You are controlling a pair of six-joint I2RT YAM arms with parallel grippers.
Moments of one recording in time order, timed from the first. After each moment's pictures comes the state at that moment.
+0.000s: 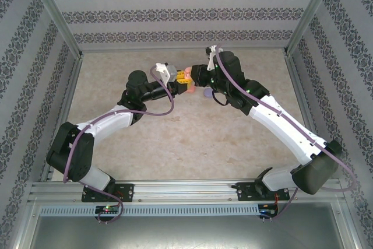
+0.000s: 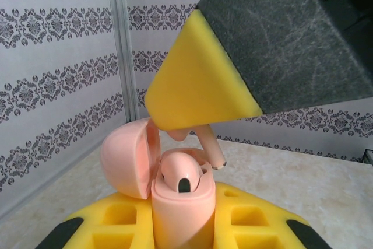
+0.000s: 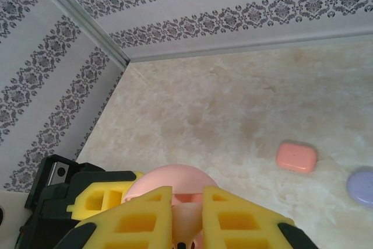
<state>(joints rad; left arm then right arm) -0.47 1.52 0.94 0.67 0.67 0.00 0.64 1.38 1.39 -0.43 0.01 0.55</state>
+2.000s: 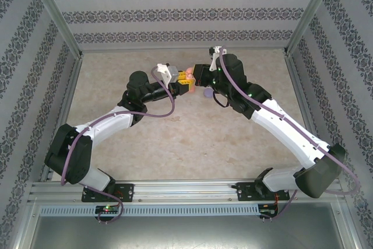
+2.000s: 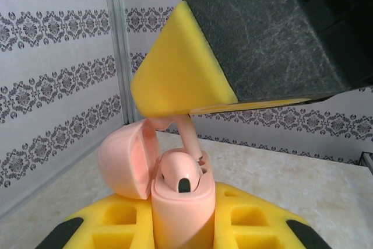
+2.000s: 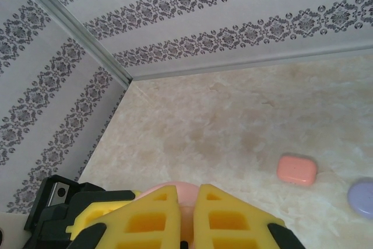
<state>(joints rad) -0.49 1.50 0.94 0.64 0.65 0.00 0.66 1.34 1.34 -0.36 0.07 0.57</state>
